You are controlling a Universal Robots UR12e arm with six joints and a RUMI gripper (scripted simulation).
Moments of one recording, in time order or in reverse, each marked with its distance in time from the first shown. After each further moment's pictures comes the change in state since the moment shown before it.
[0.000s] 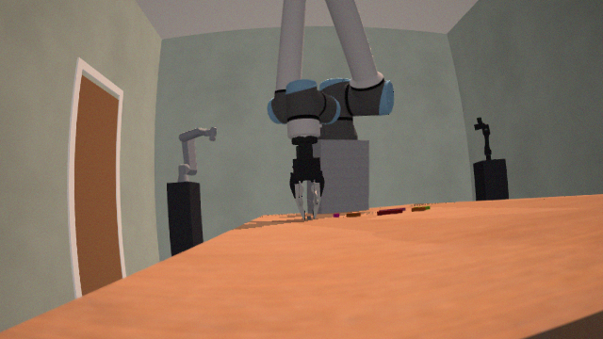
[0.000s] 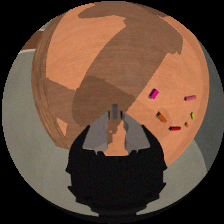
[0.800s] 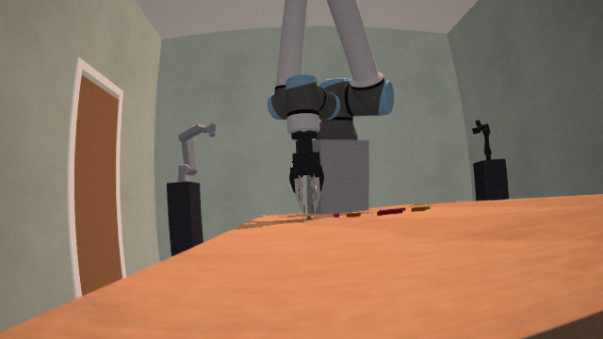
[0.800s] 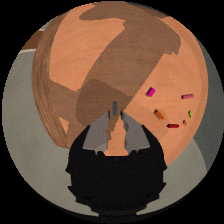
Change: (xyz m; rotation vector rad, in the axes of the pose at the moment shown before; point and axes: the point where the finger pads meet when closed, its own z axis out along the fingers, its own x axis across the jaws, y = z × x) arm 0.000 0.000 -0.015 0.000 0.000 0.000
